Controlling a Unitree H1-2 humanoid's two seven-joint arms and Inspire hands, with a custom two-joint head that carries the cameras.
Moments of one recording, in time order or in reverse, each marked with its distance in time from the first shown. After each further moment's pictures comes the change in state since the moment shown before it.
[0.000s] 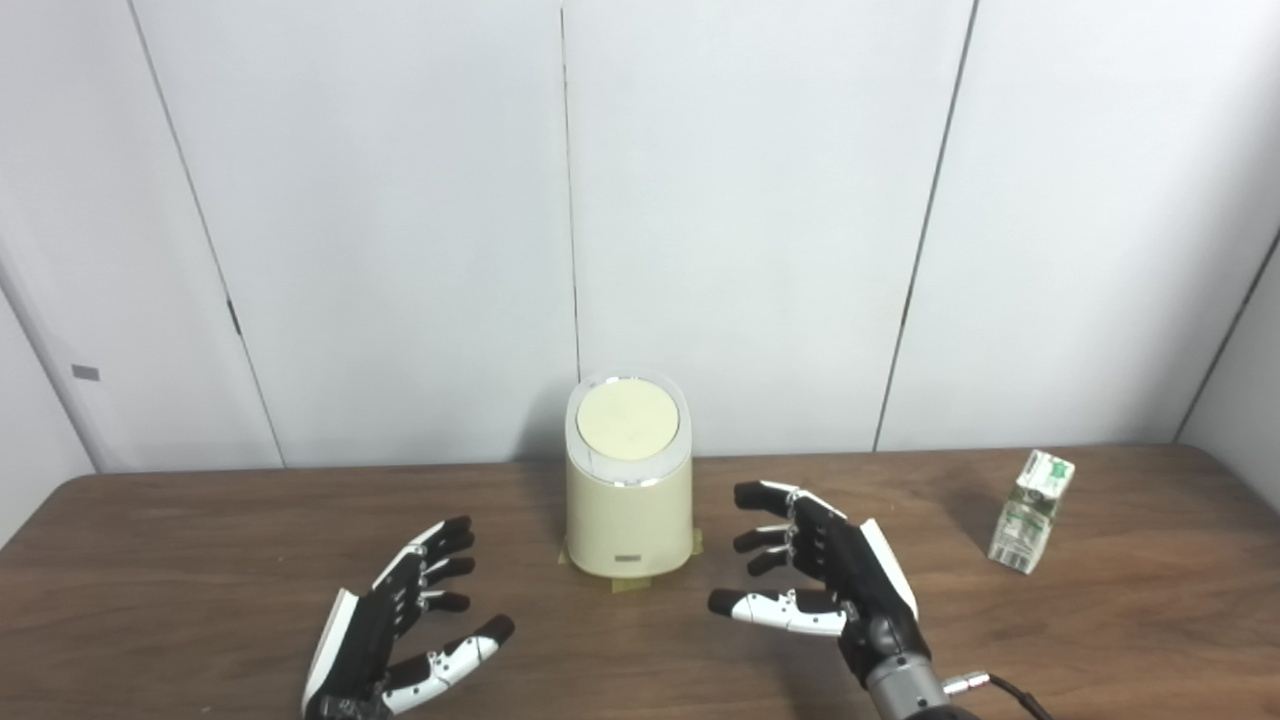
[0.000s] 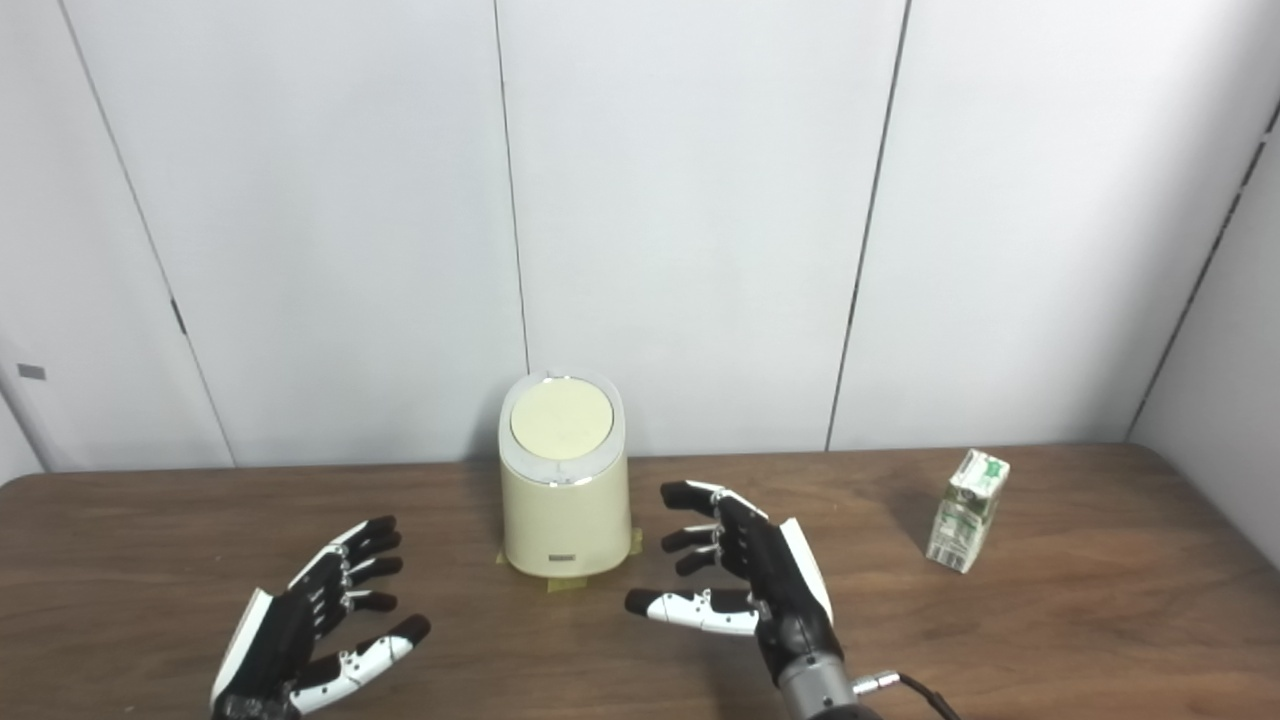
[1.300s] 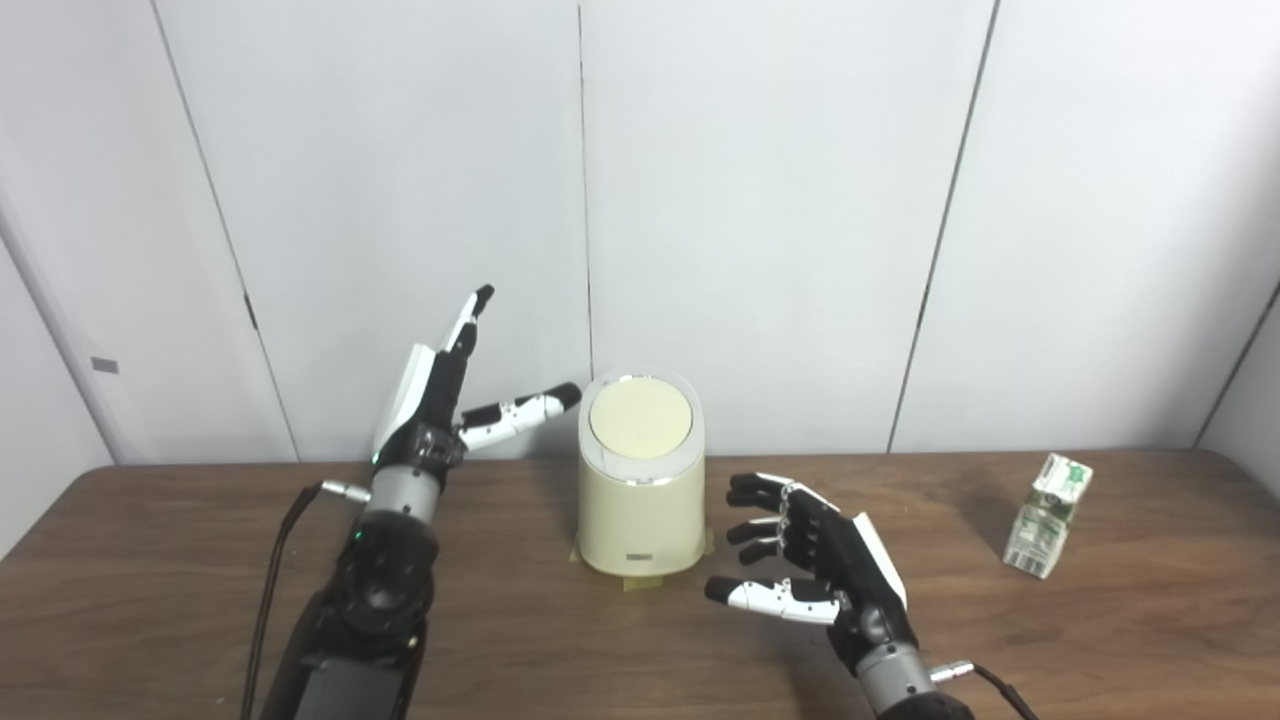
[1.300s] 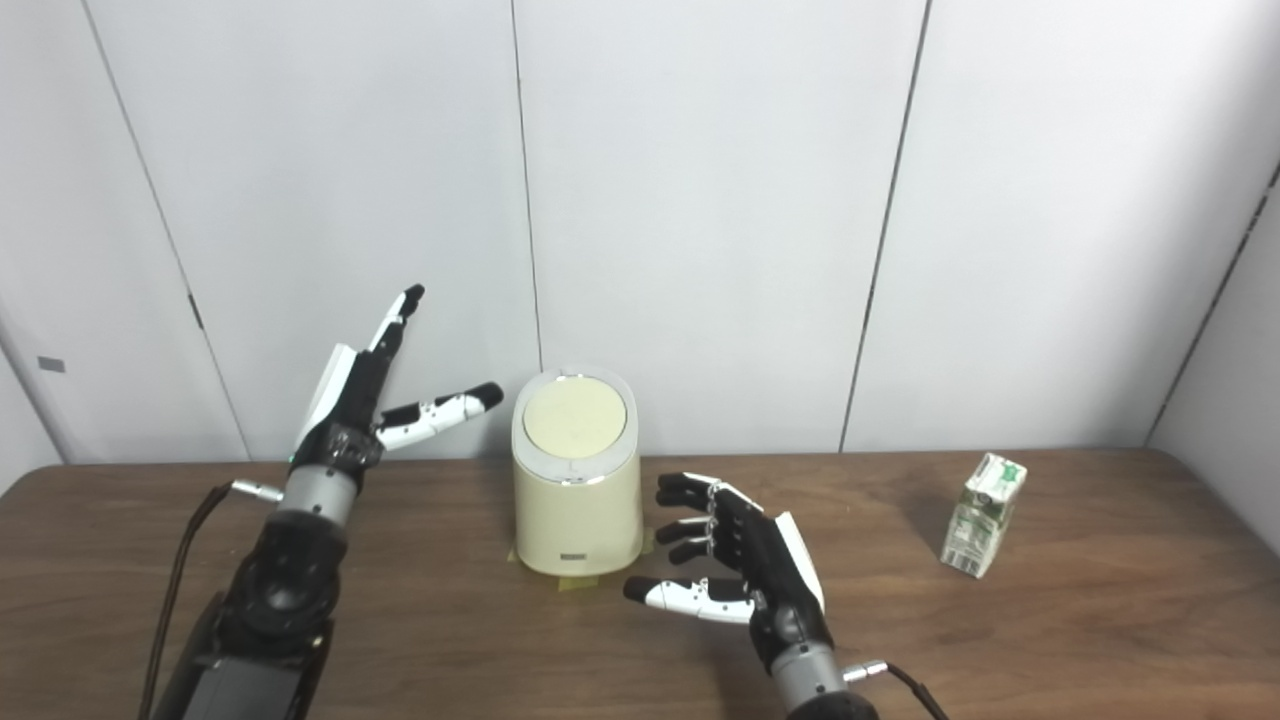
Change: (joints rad) left arm -0.560 0.007 -0.070 0.285 0.302 0.278 0.115; right arm -0.053 0.008 -0.008 0.128 0.058 -0.094 -0.001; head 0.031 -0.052
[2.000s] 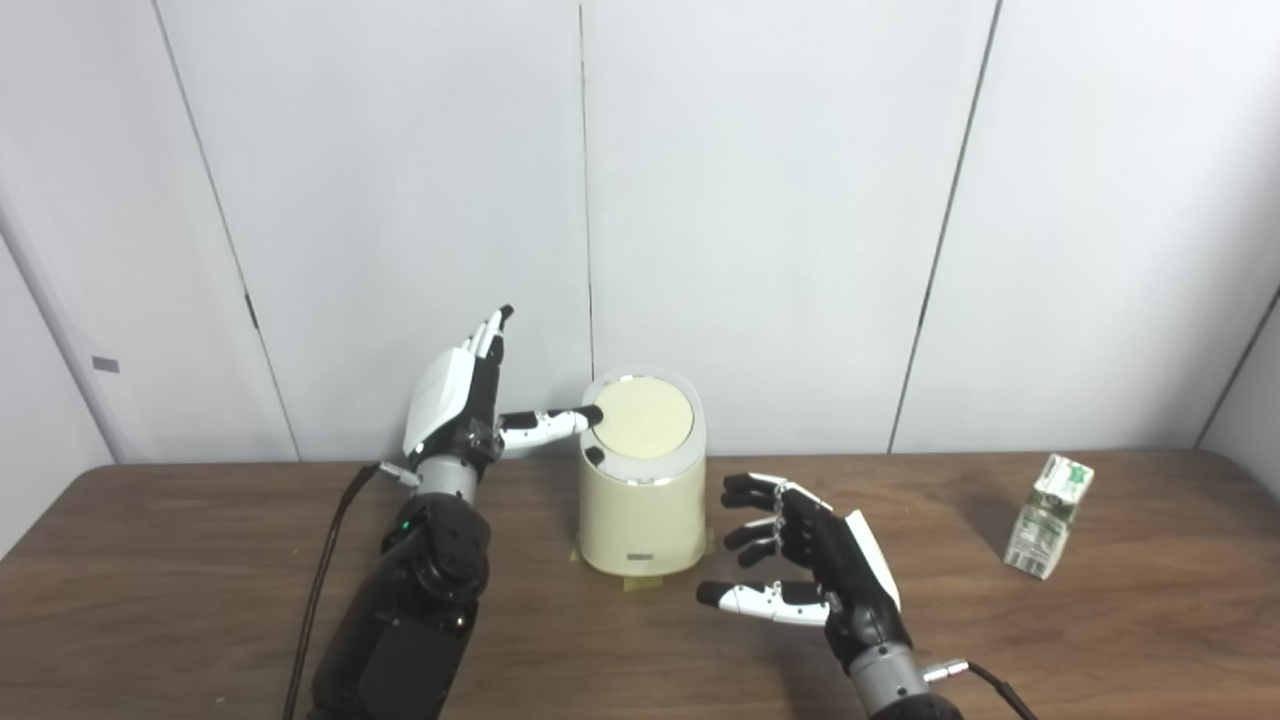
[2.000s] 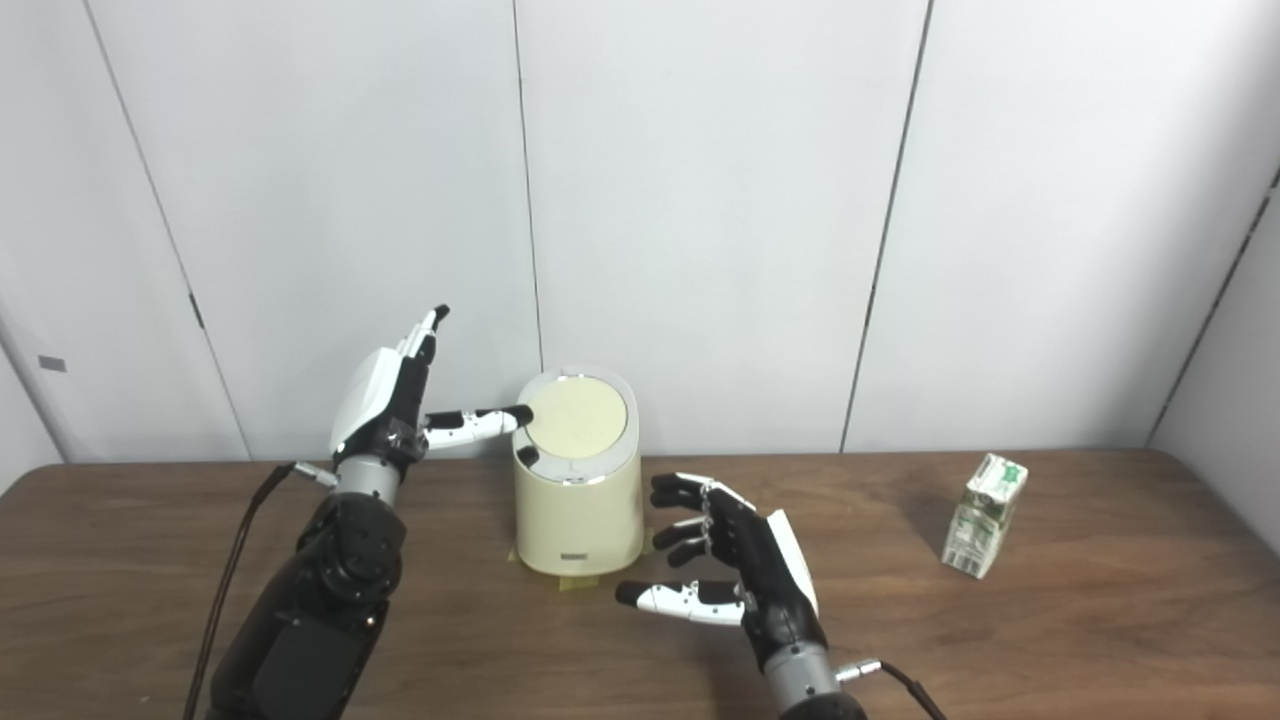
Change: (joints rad) left arm -0.065 -0.018 -0.107 0.174 0.135 0.073 0.106; right arm 0.000 0.000 0.027 0.000 -0.079 -0.027 -0.038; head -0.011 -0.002
